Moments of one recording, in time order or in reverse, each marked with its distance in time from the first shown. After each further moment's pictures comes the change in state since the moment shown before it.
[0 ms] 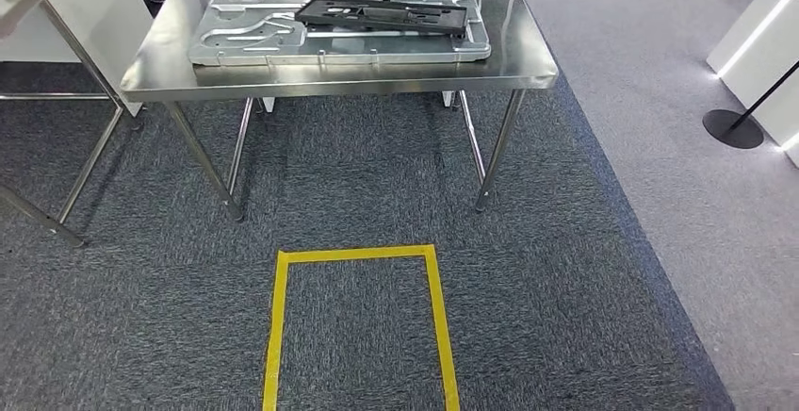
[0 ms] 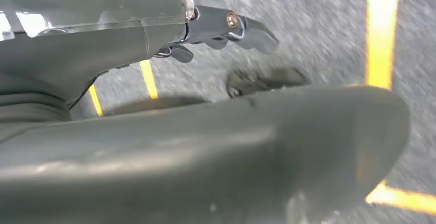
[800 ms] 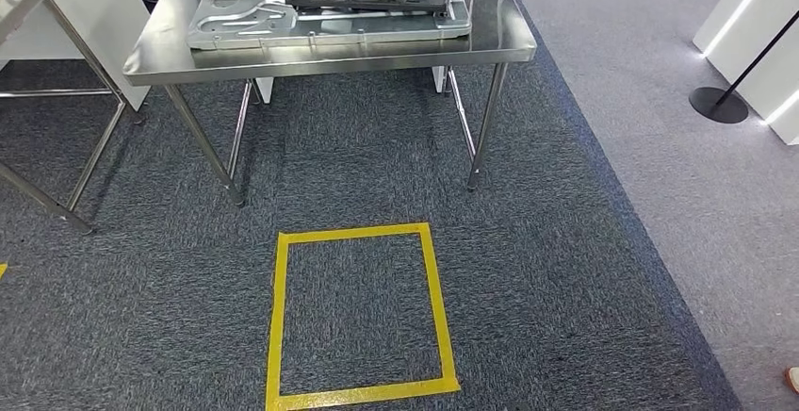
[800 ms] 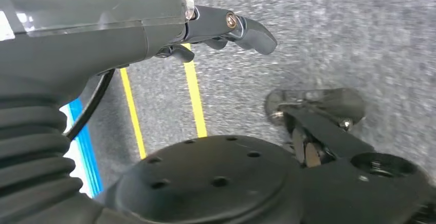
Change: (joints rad) left arm 0.069 0.058 -0.150 0.000 0.130 0.047 0.029; right arm -0.014 0.025 0.204 -0.034 0.236 0.066 -0.001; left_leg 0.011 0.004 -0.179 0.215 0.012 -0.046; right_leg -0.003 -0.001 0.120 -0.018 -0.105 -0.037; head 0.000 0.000
